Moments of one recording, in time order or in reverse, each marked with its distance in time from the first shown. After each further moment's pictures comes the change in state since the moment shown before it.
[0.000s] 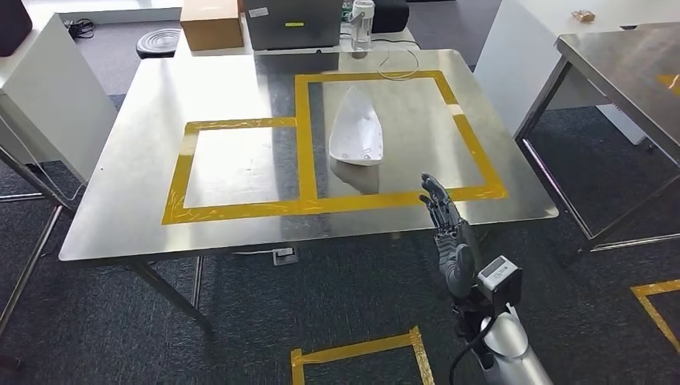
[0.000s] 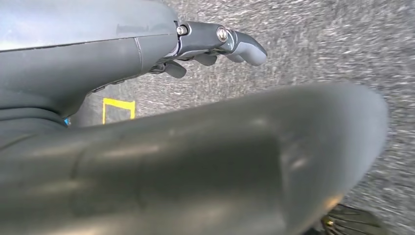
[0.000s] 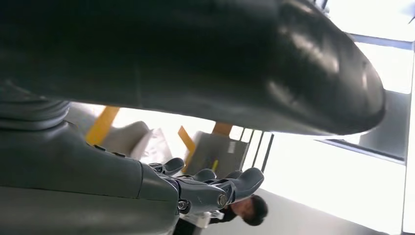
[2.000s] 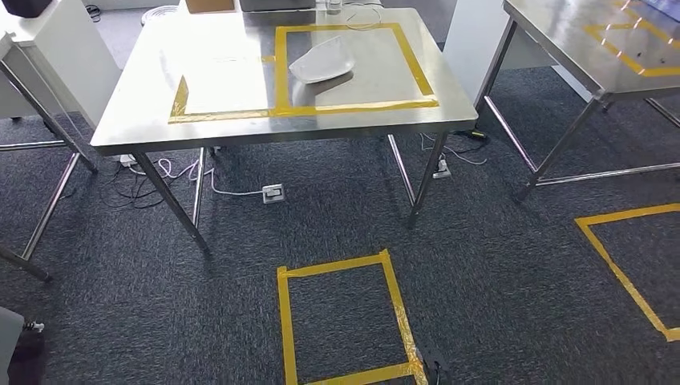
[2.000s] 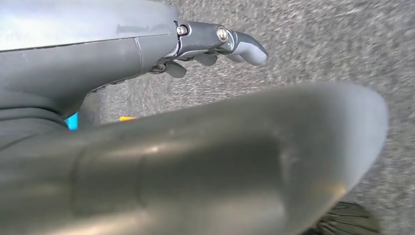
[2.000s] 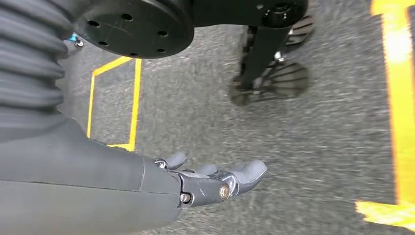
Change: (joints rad) left arm -0.034 -0.011 -0.007 0.005 -0.088 -0.001 0.015; right arm -0.178 0.194 -0.209 1.353 0.124 -0.182 0.814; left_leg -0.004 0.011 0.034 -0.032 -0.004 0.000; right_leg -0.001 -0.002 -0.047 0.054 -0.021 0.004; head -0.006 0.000
